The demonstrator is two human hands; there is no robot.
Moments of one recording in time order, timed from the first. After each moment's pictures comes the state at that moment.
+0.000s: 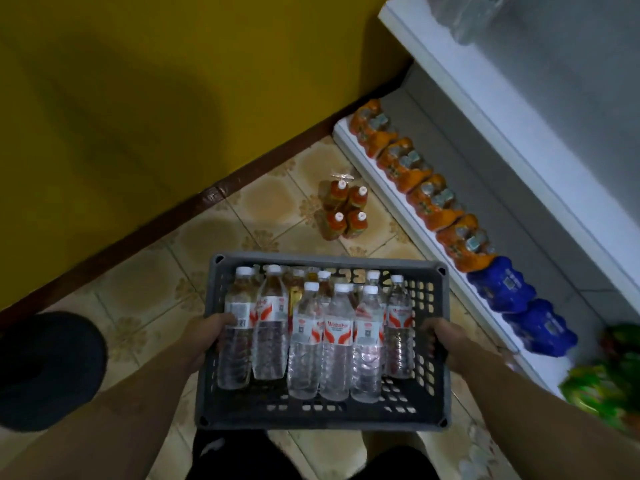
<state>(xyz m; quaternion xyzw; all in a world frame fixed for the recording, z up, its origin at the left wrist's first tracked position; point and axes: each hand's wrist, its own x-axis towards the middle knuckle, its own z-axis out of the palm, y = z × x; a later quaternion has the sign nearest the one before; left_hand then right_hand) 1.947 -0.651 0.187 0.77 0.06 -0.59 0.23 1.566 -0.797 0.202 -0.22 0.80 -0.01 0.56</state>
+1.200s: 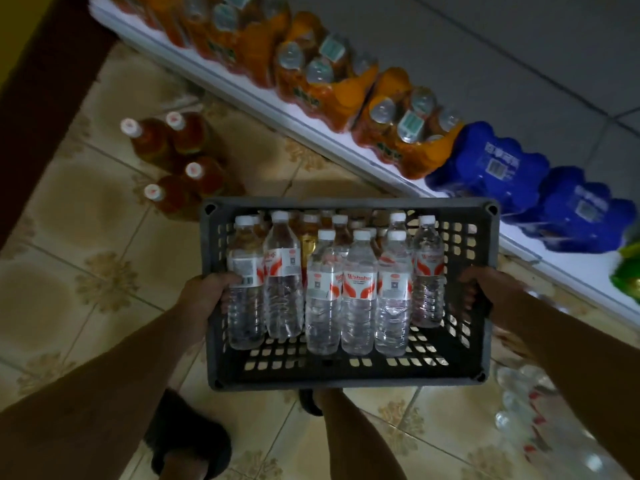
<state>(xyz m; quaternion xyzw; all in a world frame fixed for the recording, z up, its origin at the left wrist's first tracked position) 1.665 -0.918 -0.118 0.77 -0.09 -0.62 0.11 1.247 -0.907 -0.103 -0.02 0.82 -0.13 0.56</state>
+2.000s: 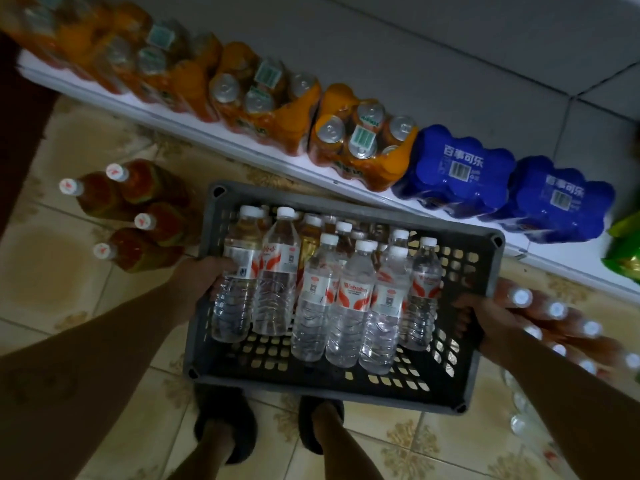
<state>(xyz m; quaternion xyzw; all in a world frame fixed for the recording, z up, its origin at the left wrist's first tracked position) 1.606 -1.016 -0.131 0.75 -0.23 -0.62 0.03 1.217 -0.877 -0.121 0.09 0.79 -0.23 0.56</state>
